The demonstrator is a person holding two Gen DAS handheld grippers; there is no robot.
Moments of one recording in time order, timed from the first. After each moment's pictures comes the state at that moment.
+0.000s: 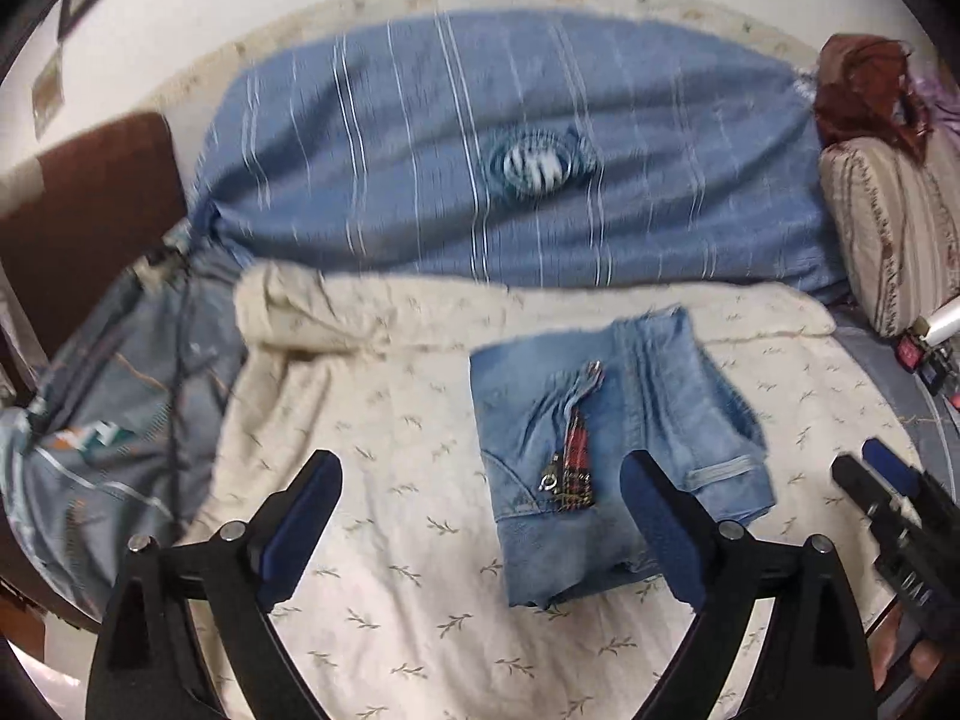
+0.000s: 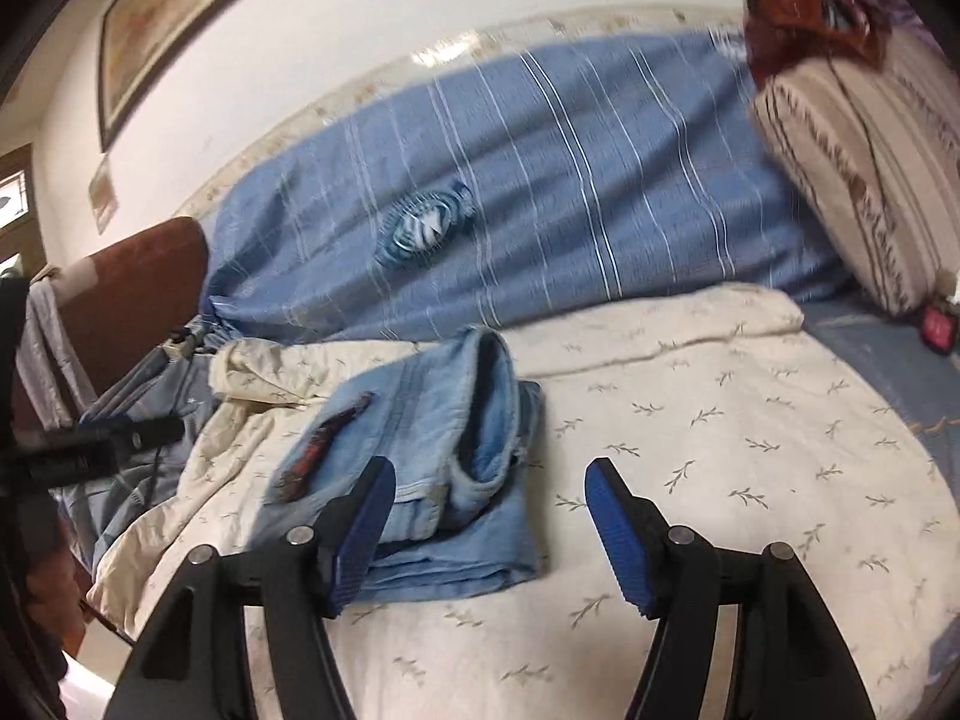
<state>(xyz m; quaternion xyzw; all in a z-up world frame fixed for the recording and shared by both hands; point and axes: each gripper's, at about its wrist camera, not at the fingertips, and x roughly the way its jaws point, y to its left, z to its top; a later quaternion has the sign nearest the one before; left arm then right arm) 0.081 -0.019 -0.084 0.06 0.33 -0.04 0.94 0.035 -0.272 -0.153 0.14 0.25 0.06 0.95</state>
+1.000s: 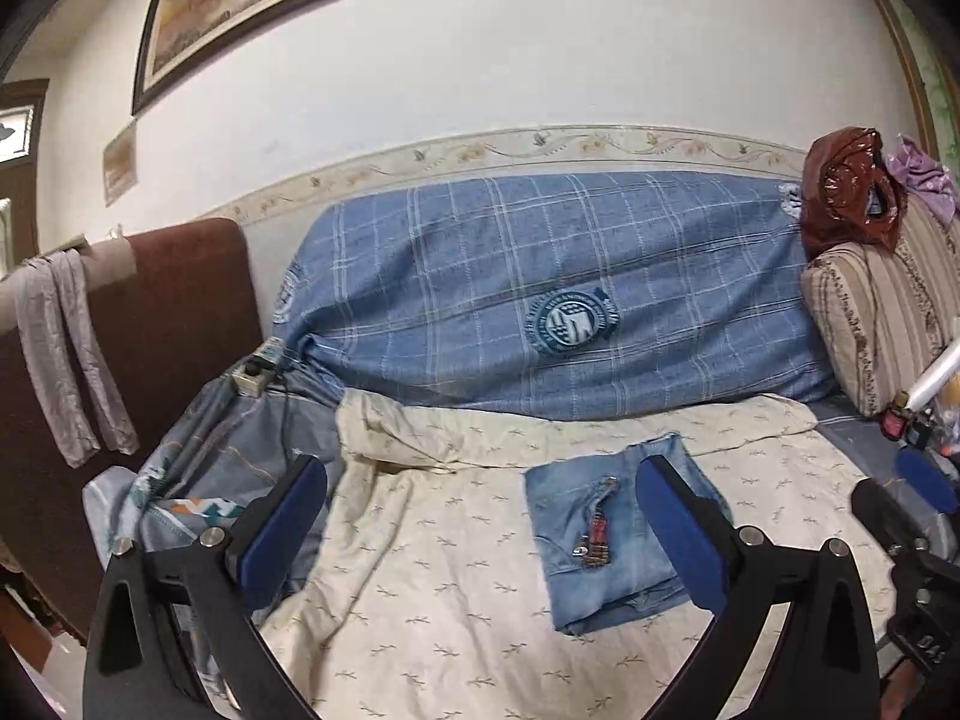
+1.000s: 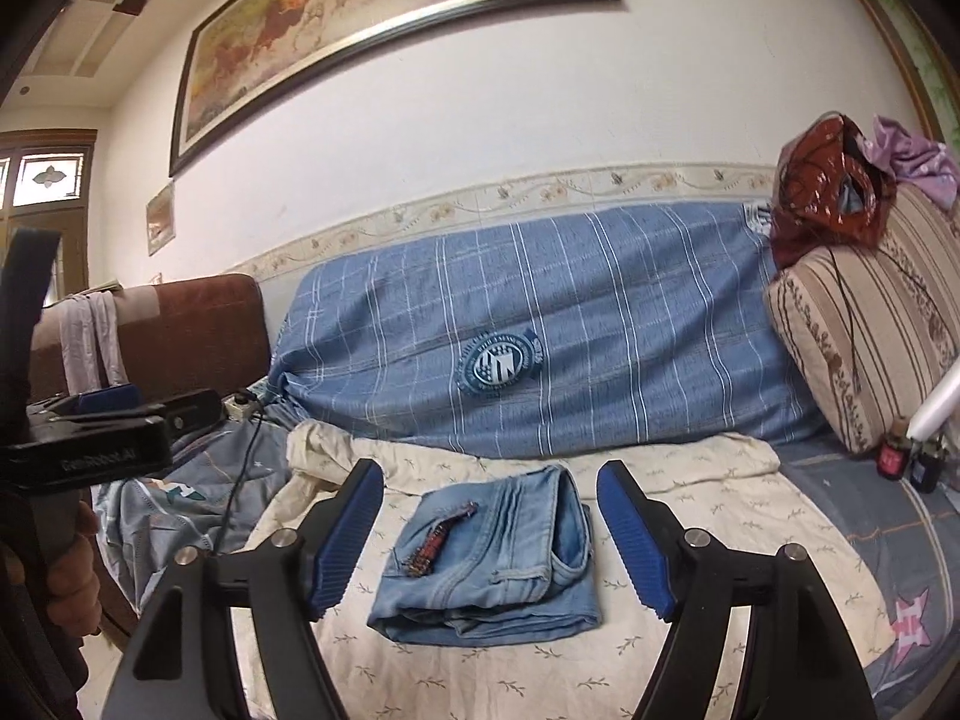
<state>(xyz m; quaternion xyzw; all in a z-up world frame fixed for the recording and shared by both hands) -0.013 0.011 0.007 0.06 0.19 0.01 0.98 -0.061 -0.213 -0.038 0.09 0.13 0.06 0.99</state>
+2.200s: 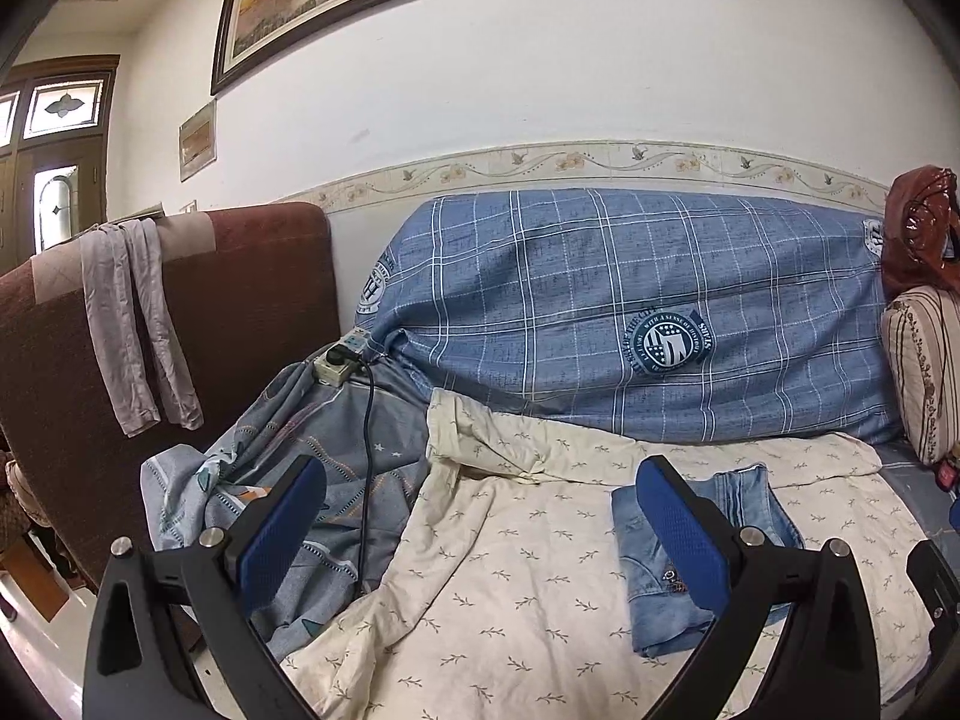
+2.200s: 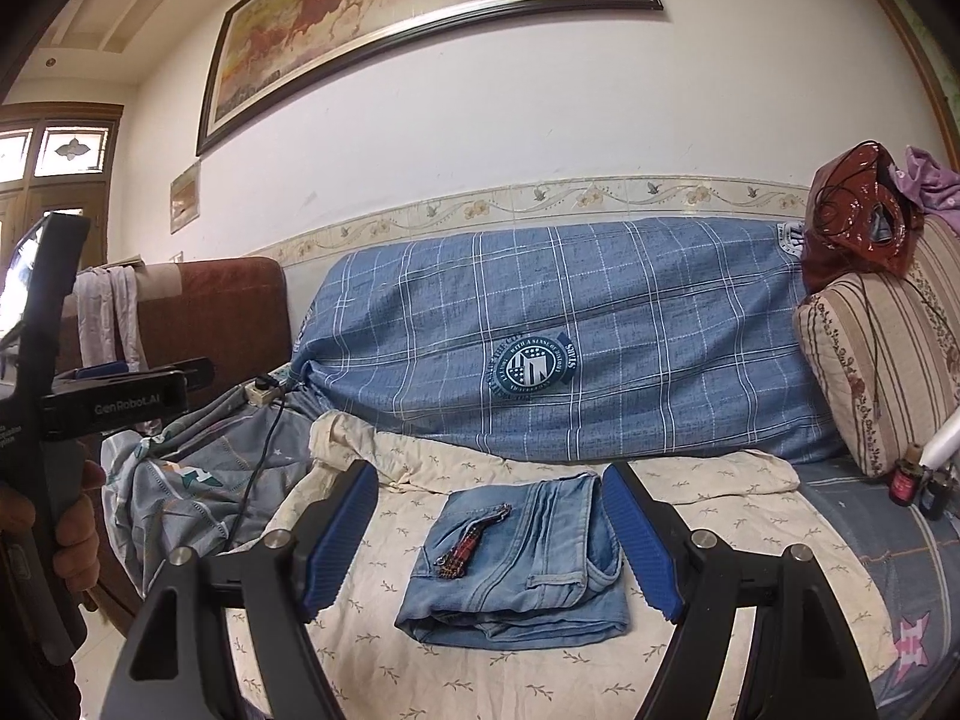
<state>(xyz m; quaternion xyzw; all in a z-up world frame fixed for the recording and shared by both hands) -0.004 0.063 0.013 0.03 0.18 0.09 0.98 -0.058 -0.185 -0.033 0.06 0.13 0.08 0.99</state>
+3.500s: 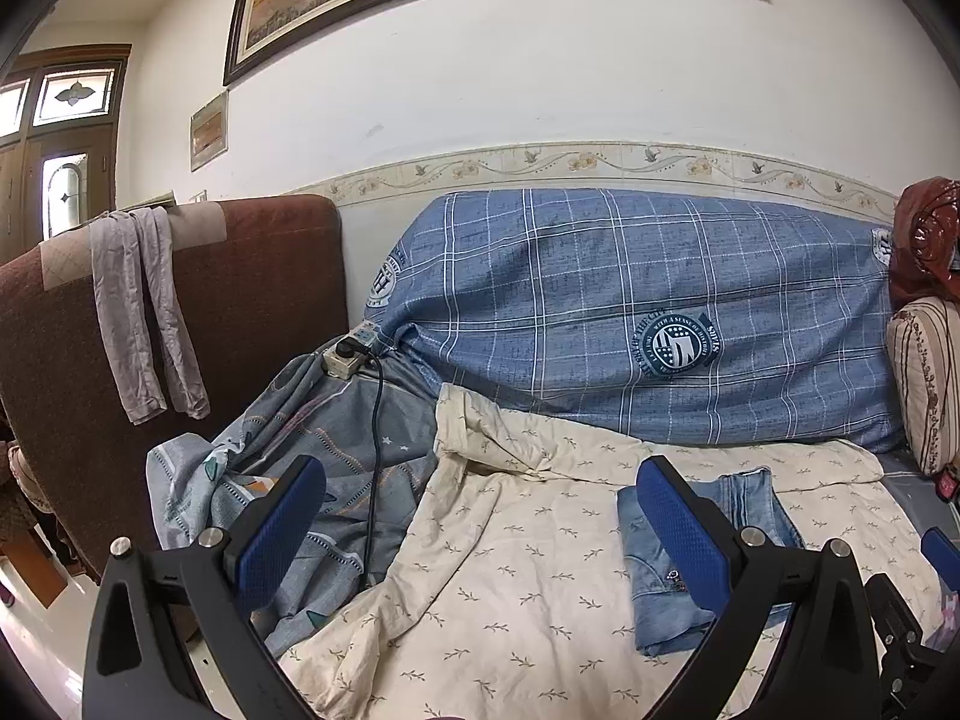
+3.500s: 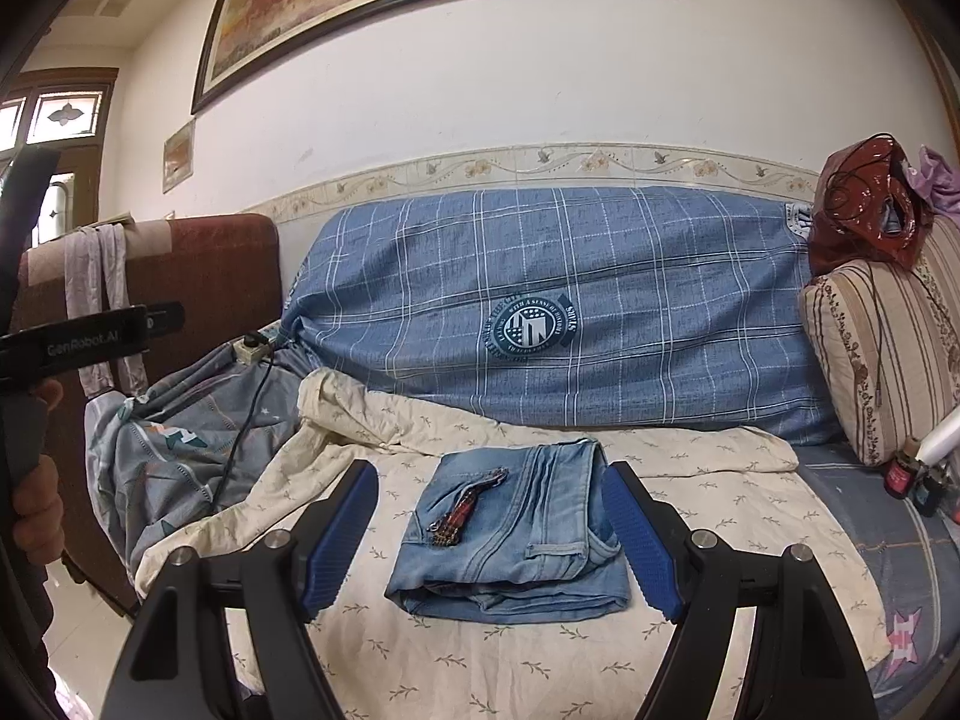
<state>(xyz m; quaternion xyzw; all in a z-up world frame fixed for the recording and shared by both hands) -0.008 0.066 0.014 0.02 0.19 0.11 0.98 -0.044 -0.170 -0.048 0.04 0.18 0.08 0.98</state>
